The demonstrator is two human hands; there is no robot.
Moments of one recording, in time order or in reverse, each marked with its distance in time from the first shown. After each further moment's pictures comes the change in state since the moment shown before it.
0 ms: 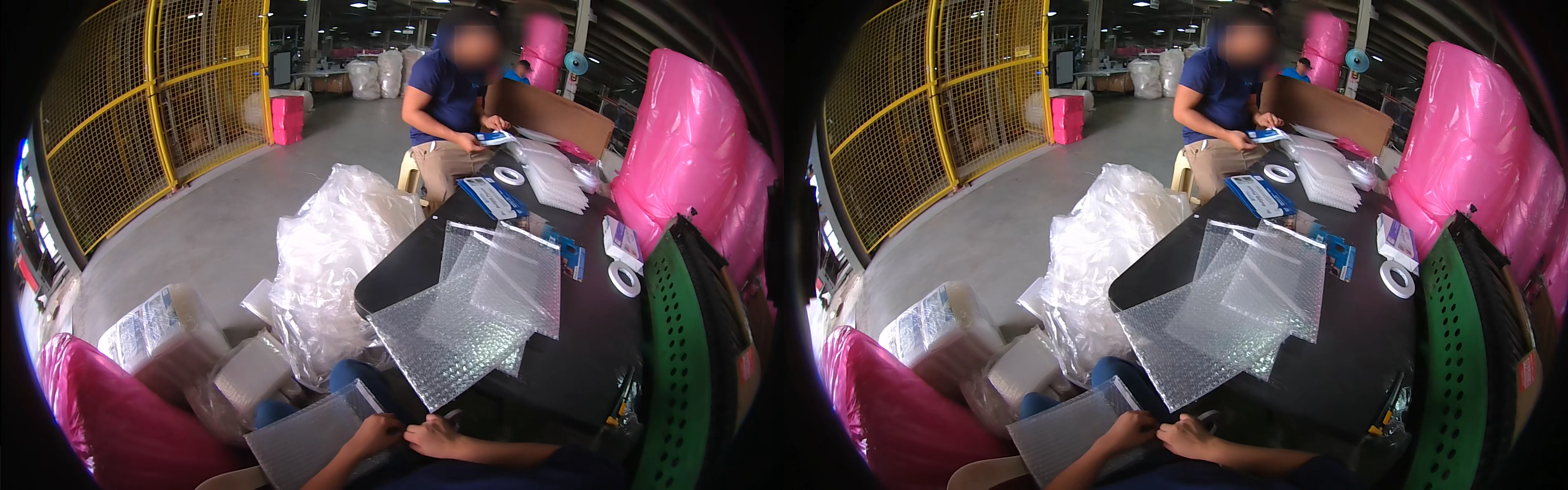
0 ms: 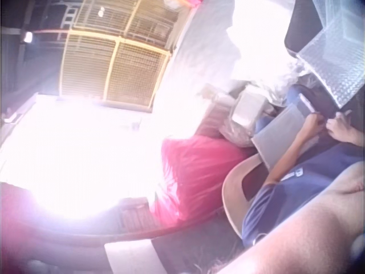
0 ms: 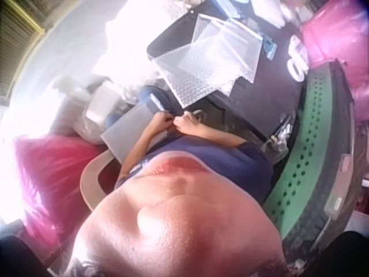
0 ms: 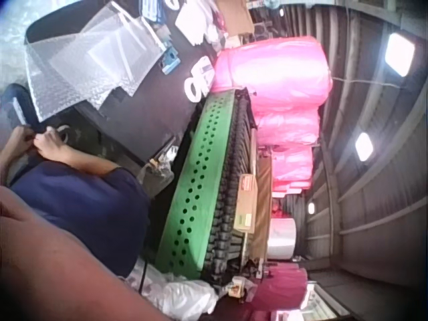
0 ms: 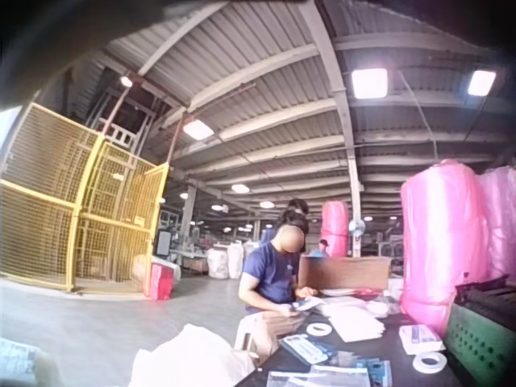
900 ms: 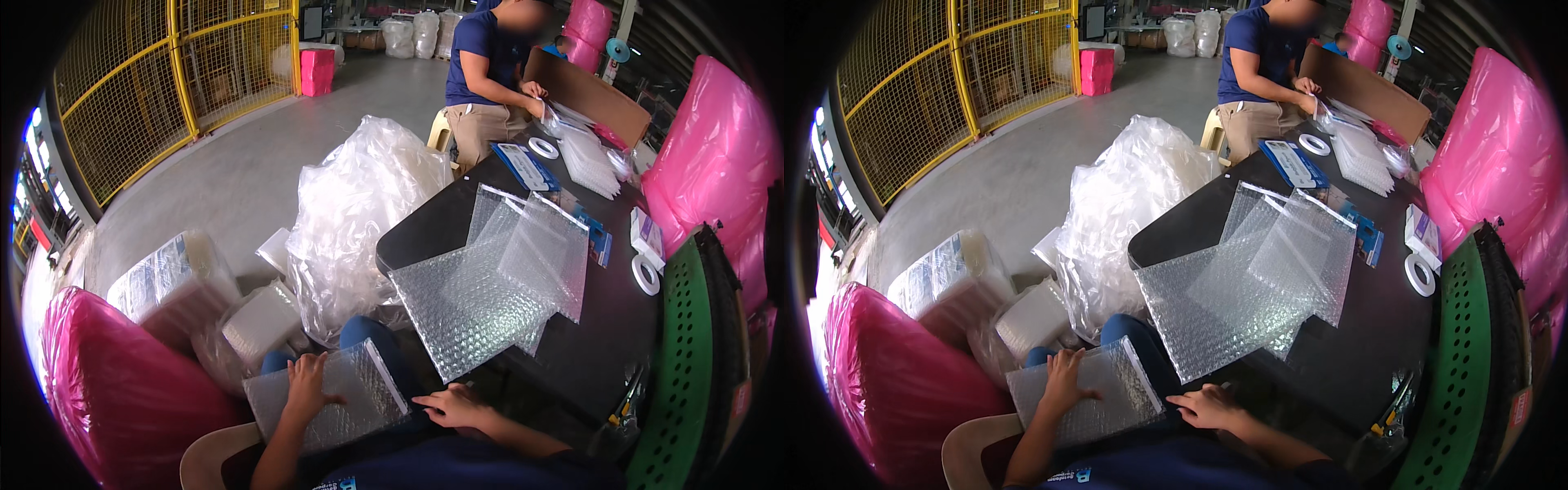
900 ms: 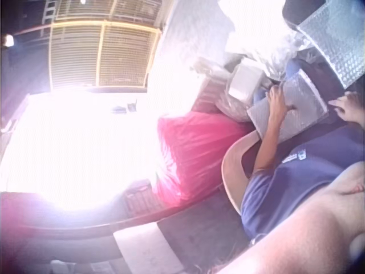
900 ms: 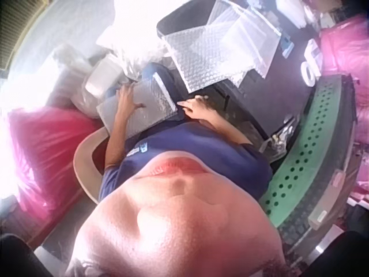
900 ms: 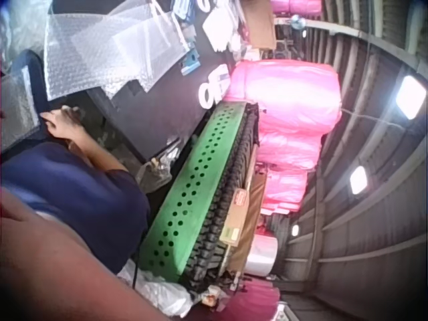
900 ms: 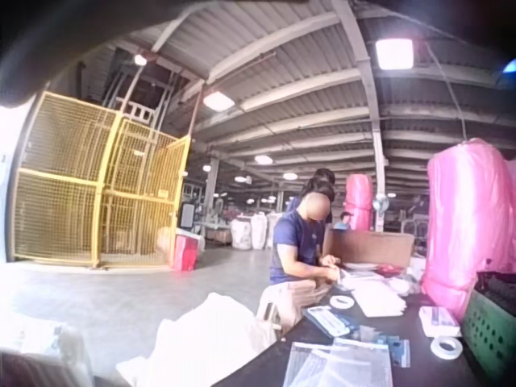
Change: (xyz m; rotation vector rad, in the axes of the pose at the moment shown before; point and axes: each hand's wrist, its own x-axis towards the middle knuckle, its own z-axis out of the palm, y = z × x) left_hand -0.083 0.008 -0.090 0.508 0.329 -0.522; right_hand -0.014 0.012 -0.038 0.230 -0.057 0.087
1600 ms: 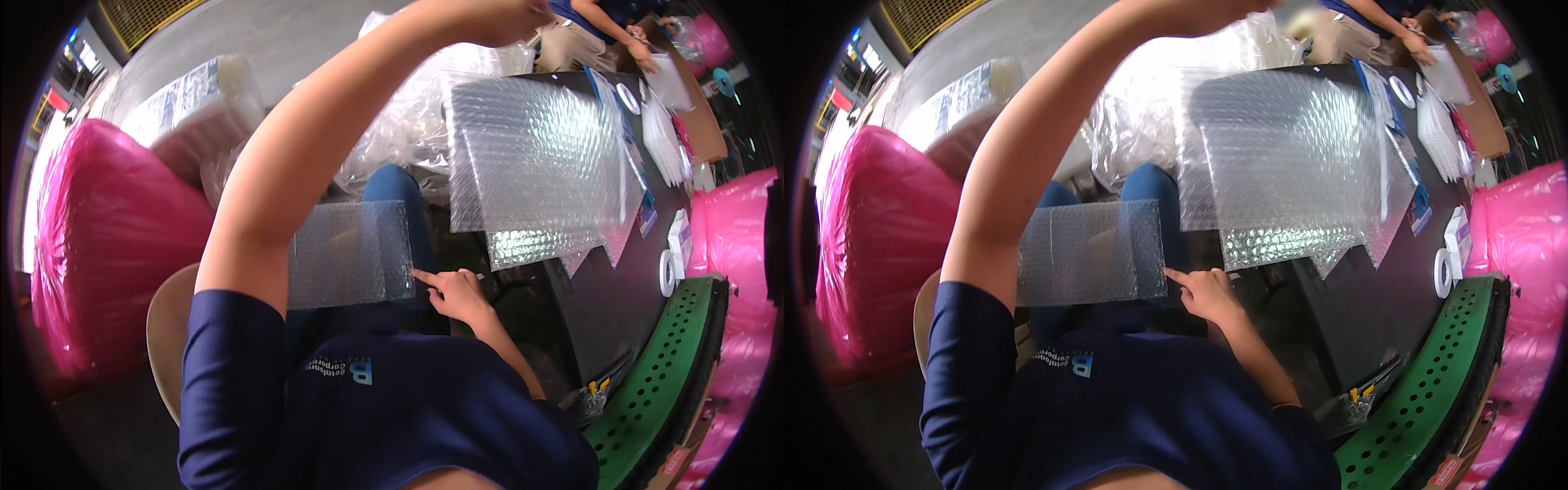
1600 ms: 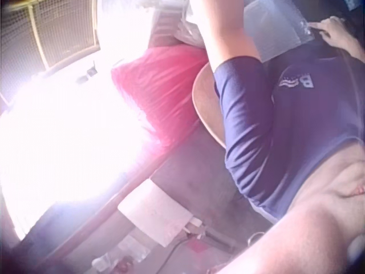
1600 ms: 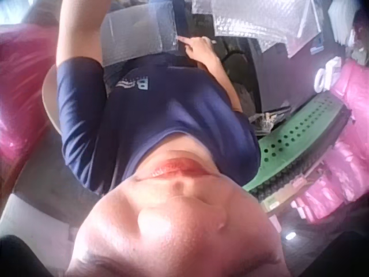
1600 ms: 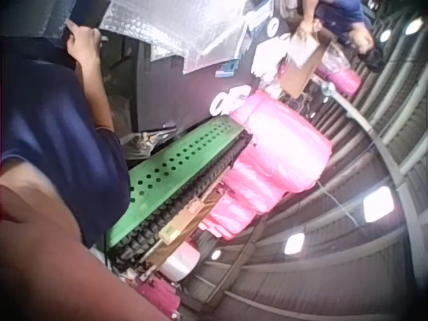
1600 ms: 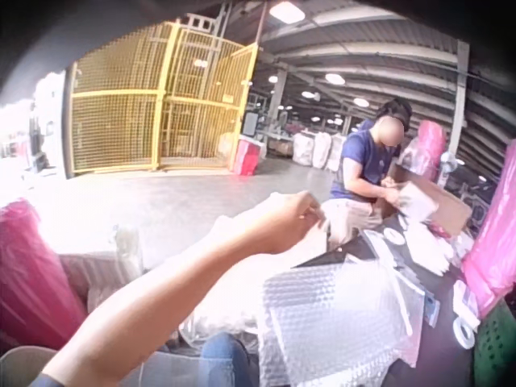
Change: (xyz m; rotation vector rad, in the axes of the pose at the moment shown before) left_hand 0.207 0.162 -0.227 -0.240 0.154 0.478; right_hand 0.010 -0.006 0.006 -0.096 -0.223 0.046
